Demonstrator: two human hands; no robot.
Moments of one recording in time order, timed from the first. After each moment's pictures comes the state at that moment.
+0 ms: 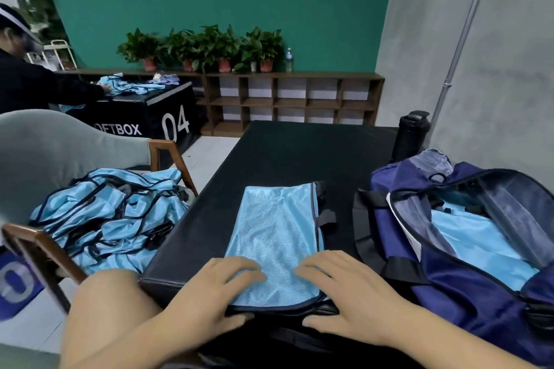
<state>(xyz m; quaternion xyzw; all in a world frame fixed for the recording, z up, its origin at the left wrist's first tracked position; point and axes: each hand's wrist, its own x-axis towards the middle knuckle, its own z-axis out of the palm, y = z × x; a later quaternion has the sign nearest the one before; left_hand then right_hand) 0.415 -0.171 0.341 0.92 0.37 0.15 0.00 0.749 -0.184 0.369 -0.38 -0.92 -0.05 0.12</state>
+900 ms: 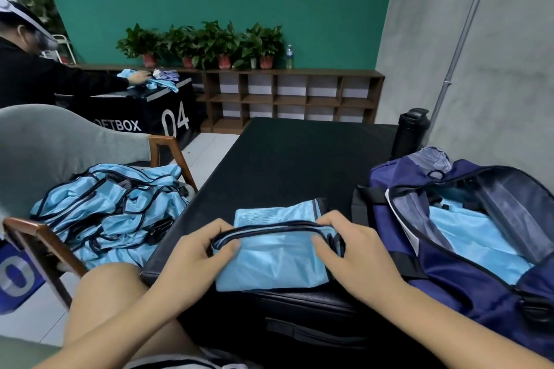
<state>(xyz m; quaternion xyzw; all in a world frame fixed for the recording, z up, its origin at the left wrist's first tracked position) 0.424 -0.174 0.395 0.72 0.48 0.42 0.27 0.734 -0.181 0.405 -0.51 -0.77 0.09 0.36</state>
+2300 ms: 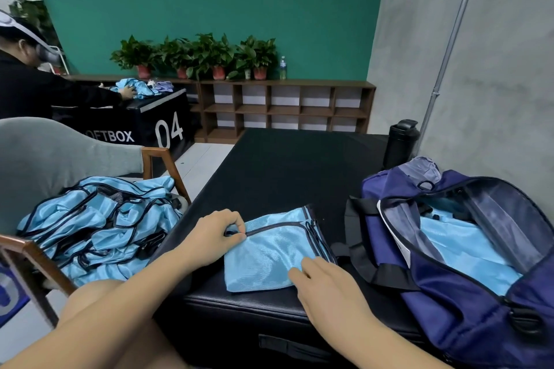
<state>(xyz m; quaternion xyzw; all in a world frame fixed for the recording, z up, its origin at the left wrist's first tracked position) 0.421 -0.047 0.369 0.81 0.52 0.24 0.13 0.708 -0.178 0.347 -0.49 -0.84 -0.18 0.14</state>
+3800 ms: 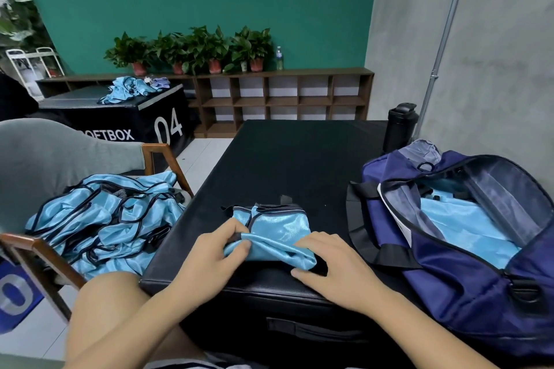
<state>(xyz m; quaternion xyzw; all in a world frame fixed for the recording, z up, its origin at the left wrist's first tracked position) 0.440 -0.156 0.385 0.77 0.47 0.38 0.21 0.730 -0.161 0.351 -0.48 -0.82 0.10 0.29</state>
